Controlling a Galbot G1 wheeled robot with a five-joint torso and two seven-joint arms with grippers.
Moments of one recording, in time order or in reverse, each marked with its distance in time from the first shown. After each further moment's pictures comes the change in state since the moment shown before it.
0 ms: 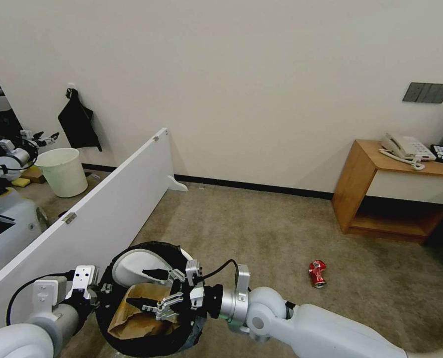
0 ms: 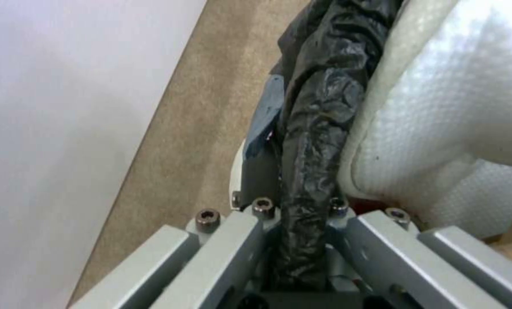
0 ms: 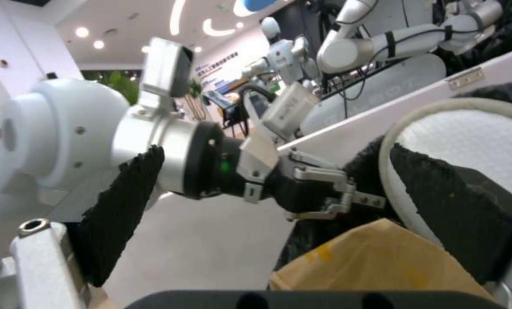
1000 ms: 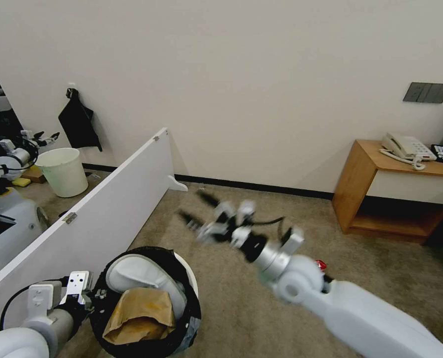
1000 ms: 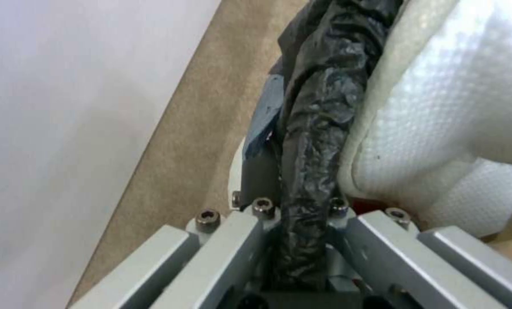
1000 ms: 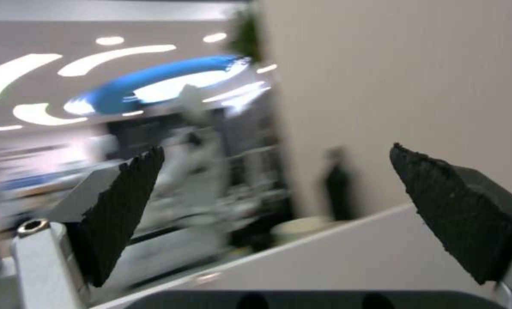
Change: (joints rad) left arm 0.038 -0.034 -0.055 0.010 -0.020 0.000 -0.007; right arm -0.129 -0.134 0.463 0.101 -0.148 0.209 0.339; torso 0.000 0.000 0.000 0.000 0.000
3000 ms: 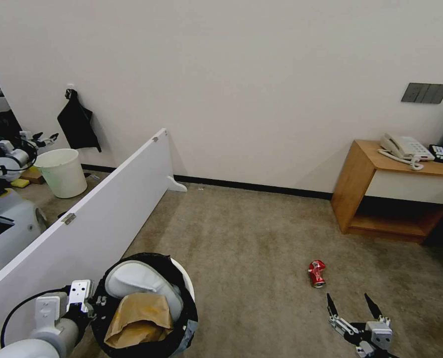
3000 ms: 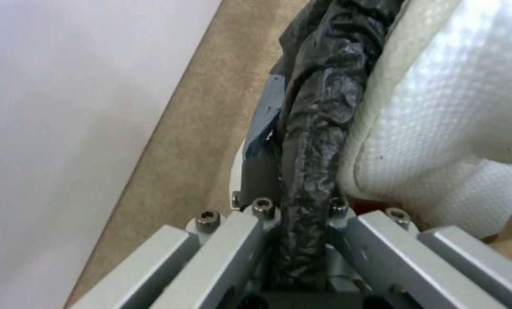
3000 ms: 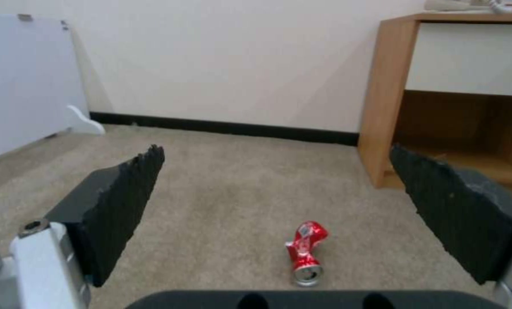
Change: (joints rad) left arm -0.008 -0.104 0.073 0.067 0.222 -0.025 0.088; right arm -1.127 0.521 0.963 0.037 -0.836 0.025 0.088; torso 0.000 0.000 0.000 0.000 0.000
